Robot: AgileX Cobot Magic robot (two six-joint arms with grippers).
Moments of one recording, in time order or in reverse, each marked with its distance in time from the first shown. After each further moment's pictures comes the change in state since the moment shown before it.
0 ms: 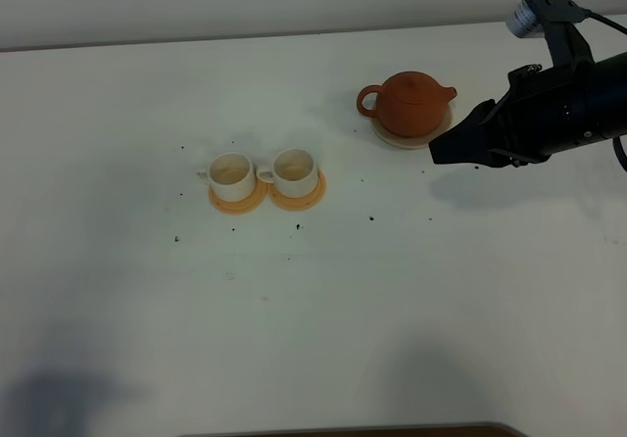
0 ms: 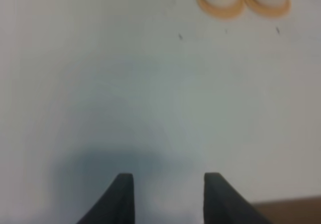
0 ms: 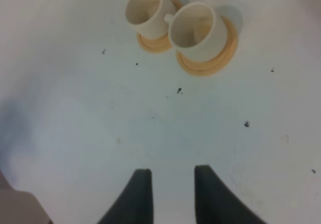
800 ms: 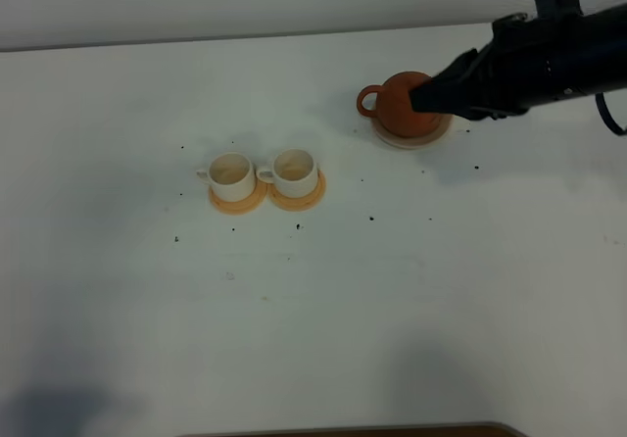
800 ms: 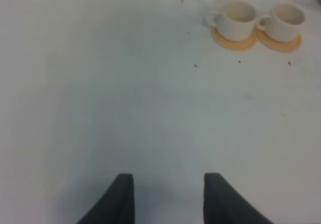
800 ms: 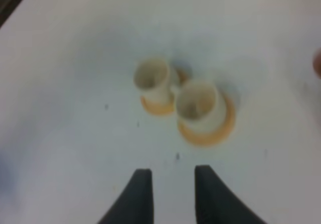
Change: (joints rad) left arm 0.070 -0.068 0.001 -0.002 0.008 0.000; right arm 0.072 0.001 -0.142 0.003 -0.095 -0.014
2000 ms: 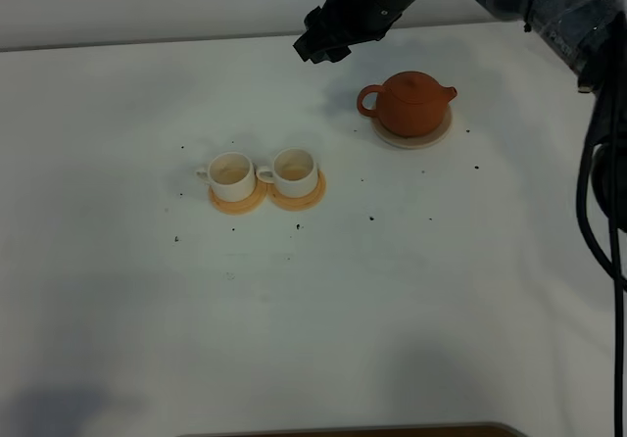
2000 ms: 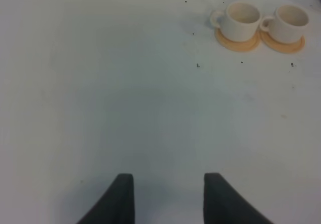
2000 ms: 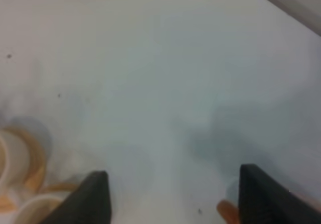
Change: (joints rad) left arm 0.003 0.000 0.000 0.000 0.000 -0.001; right arm 0.227 0.775 -1.139 -0.830 0.205 0.663
